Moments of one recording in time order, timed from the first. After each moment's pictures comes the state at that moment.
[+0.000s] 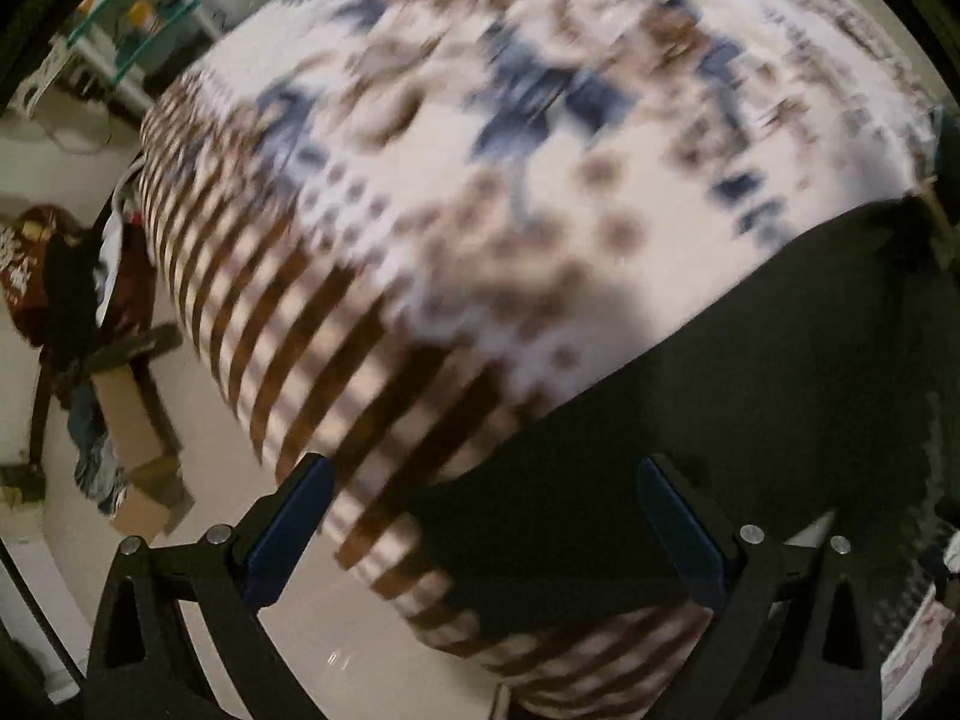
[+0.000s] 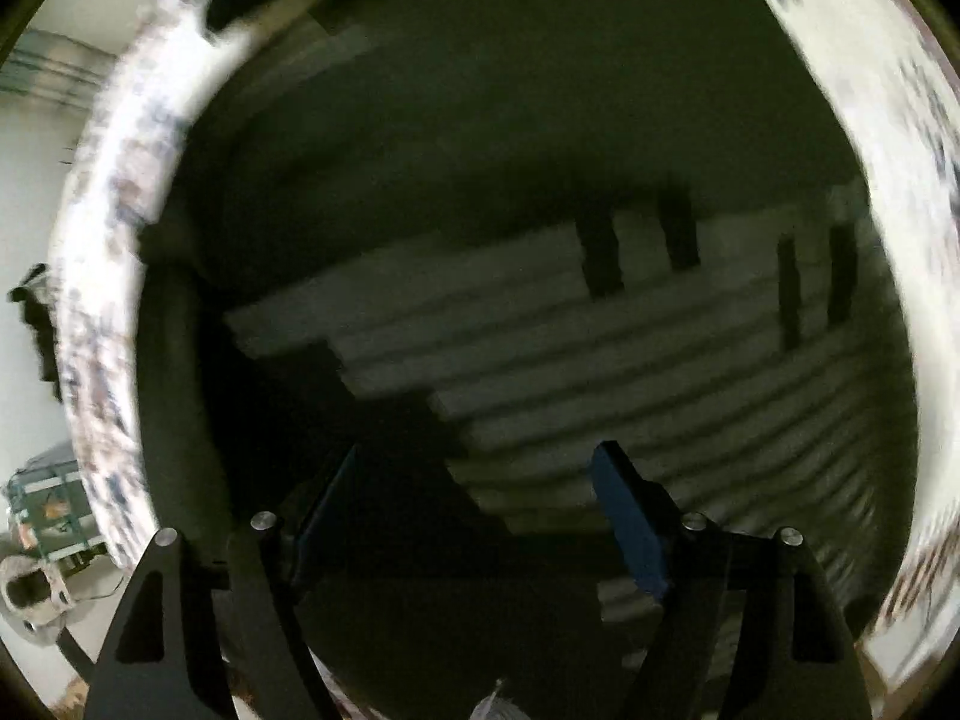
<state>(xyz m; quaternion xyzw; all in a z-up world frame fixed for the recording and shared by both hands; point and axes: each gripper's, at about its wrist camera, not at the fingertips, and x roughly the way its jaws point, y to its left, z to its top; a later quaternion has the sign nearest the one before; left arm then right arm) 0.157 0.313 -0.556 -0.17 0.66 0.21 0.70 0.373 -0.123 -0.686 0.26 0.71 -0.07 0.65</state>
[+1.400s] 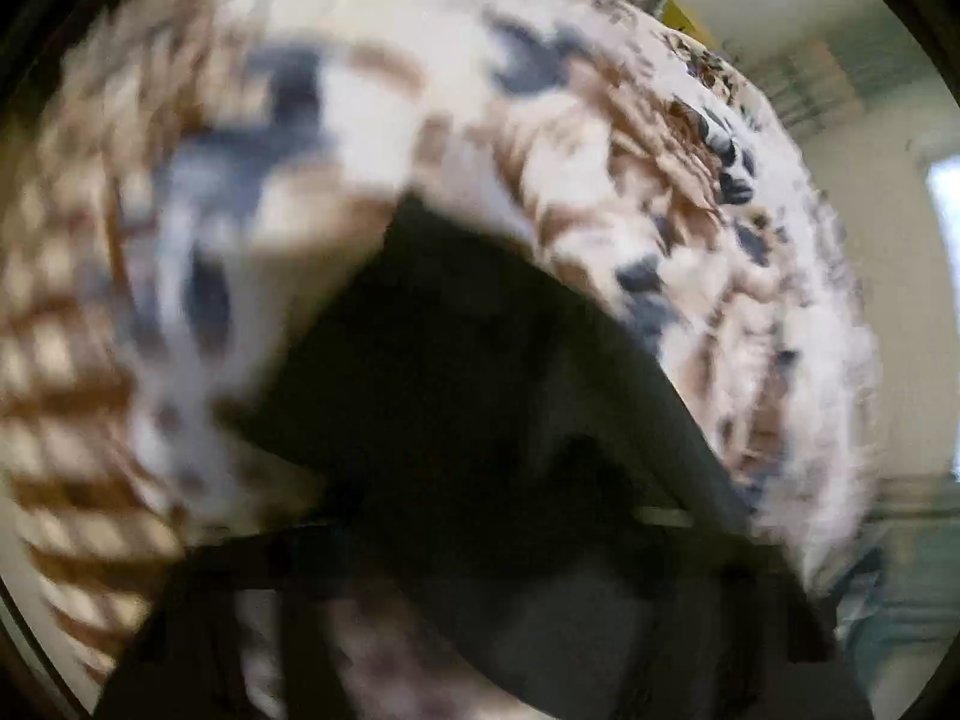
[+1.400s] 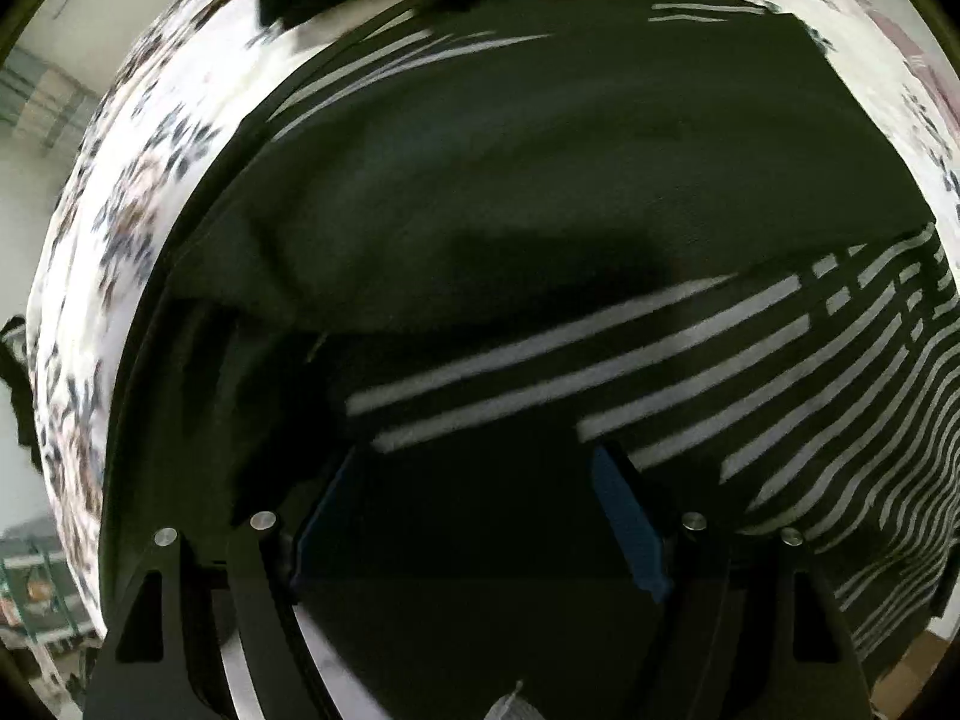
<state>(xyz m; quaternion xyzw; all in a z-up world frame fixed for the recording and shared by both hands) 0.256 0.432 -0.593 -0.46 0.45 0.31 0.69 0.421 -0.050 -0.679 0.23 0.61 -0.15 0.74</state>
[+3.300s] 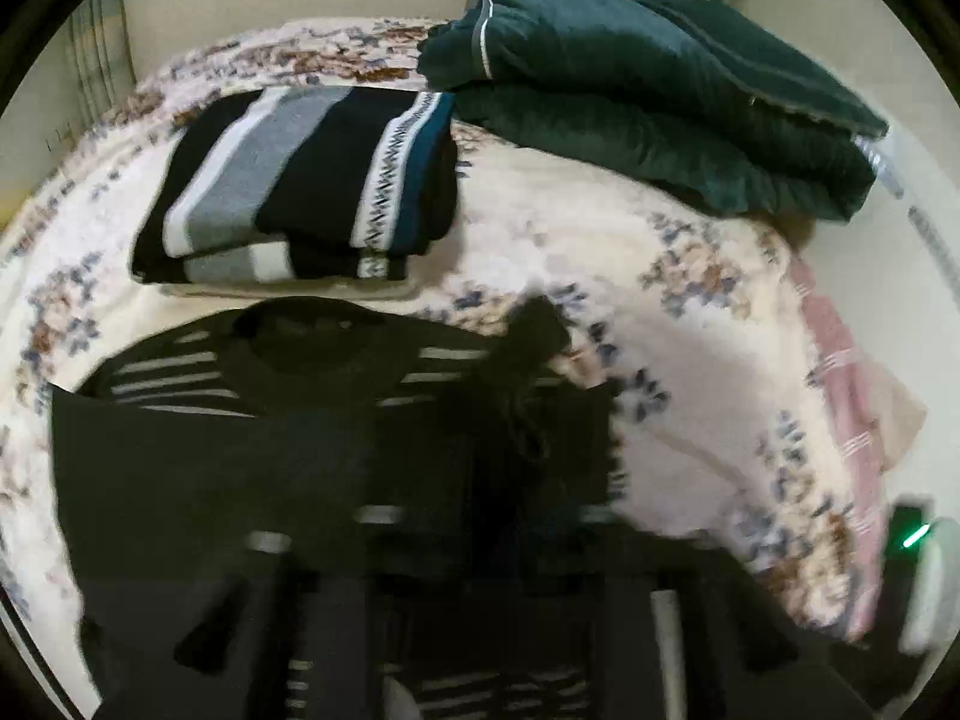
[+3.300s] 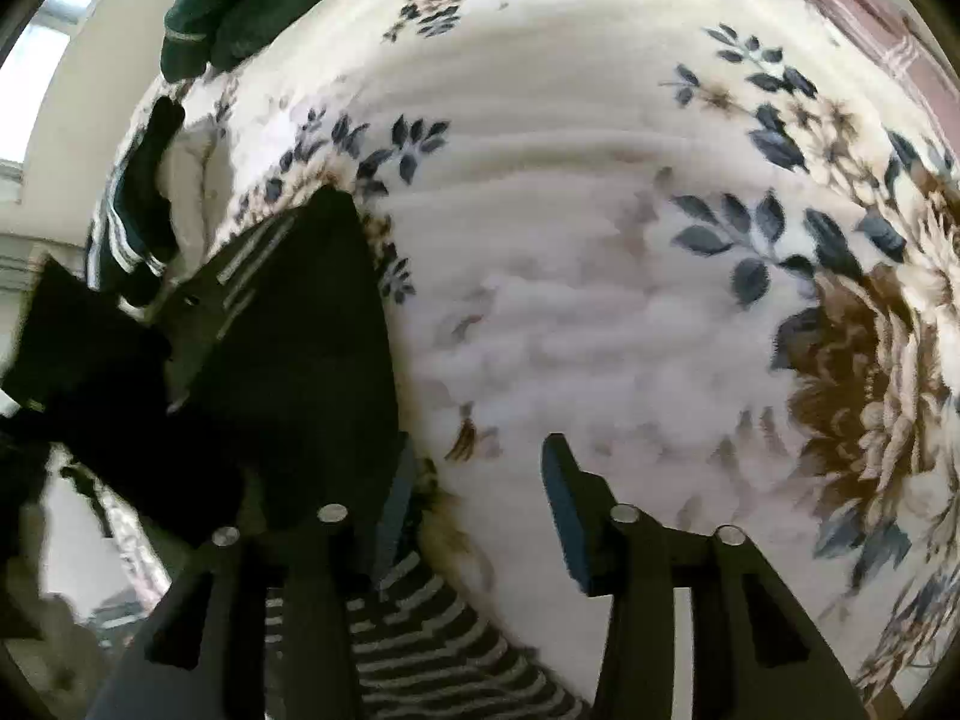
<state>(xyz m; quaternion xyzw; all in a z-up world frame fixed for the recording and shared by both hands) 0.429 -0.259 -0.447 -0.01 0.51 -0.16 0.84 0.369 -0.486 -0.658 0.38 0.58 -0.12 0.71</state>
